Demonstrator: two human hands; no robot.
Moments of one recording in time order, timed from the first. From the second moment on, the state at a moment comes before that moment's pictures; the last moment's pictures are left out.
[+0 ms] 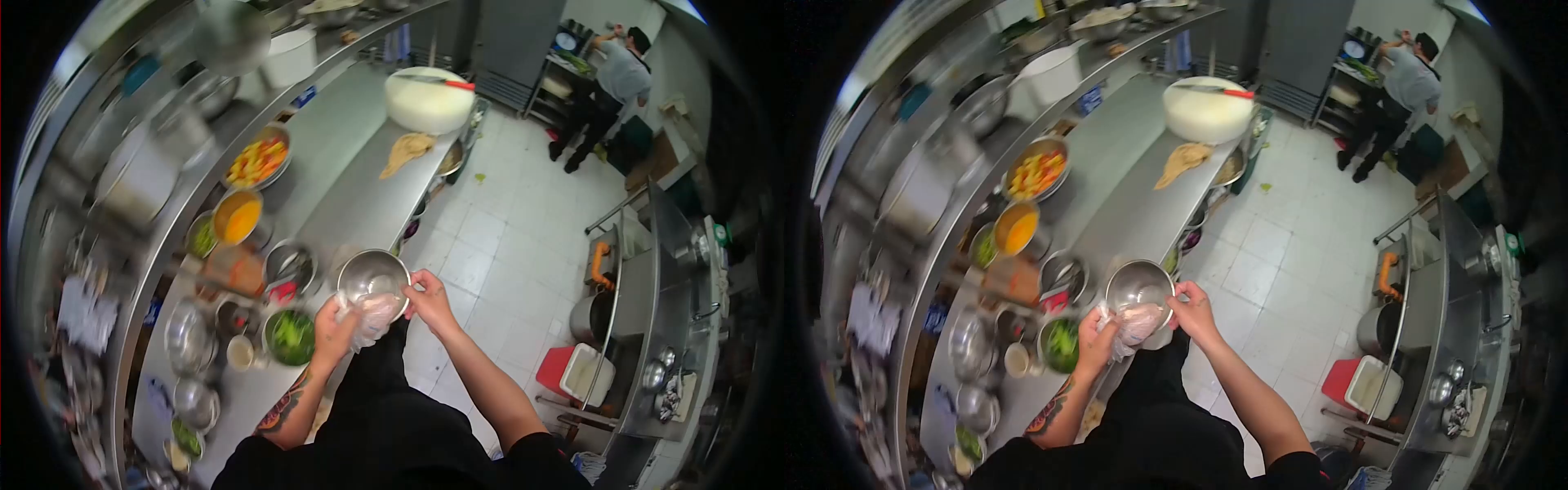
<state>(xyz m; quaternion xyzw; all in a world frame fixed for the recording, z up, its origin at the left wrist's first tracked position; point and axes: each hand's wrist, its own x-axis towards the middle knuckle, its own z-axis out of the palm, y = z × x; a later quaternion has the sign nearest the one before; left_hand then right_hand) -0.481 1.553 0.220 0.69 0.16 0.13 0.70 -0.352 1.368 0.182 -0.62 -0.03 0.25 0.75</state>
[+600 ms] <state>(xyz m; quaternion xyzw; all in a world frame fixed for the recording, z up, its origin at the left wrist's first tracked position) 0.021 1.613 0.280 0.91 0.12 0.22 0.33 0.282 1.377 0.175 -0.86 -0.29 -0.20 0.38</state>
